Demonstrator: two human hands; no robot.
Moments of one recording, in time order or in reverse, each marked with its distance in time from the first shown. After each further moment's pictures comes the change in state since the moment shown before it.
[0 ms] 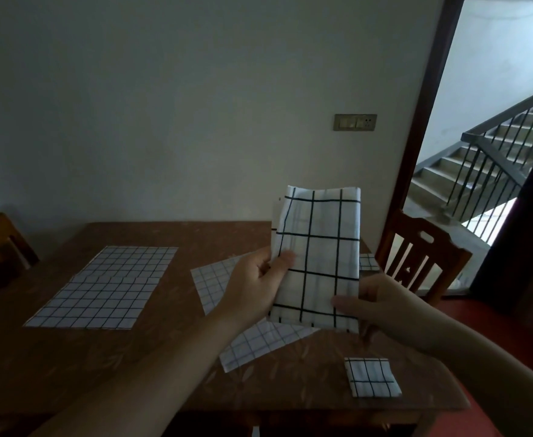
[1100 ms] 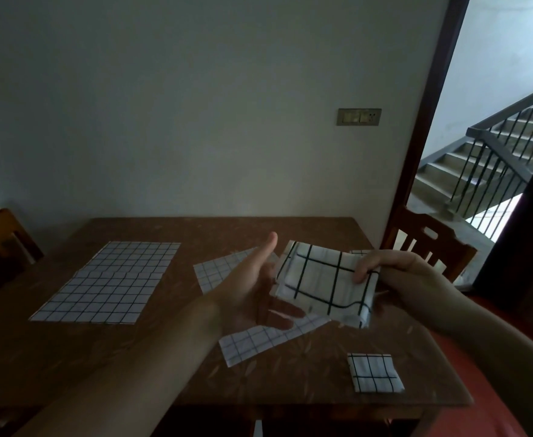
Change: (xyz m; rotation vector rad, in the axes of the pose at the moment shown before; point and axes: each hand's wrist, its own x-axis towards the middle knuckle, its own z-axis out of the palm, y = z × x) left_hand 0.001 0.002 -0.023 -0.491 -0.510 -0.609; right_hand 0.003 0.000 -0.018 0.254 0.178 -0.159
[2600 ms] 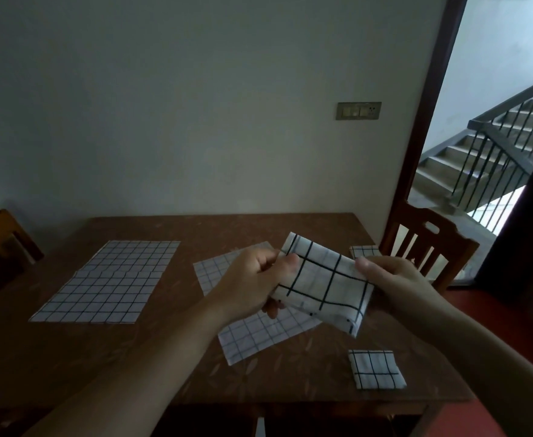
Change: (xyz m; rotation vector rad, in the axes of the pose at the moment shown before) left_hand 0.008 -0.005 0.001 0.587 0.327 0.394; right_hand 0.002 0.014 0.013 -0.061 0.091 0.114
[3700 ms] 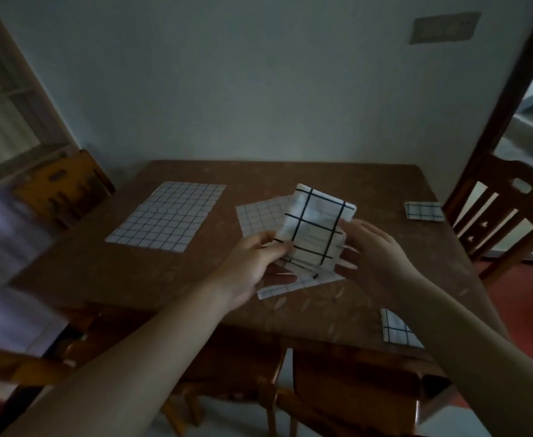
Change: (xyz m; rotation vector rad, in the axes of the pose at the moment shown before) left_hand -0.034 -0.054 0.028 -0.470 0.301 -0.450; right_hand 0.035 0.057 0.047 0.486 -0.049 0.312
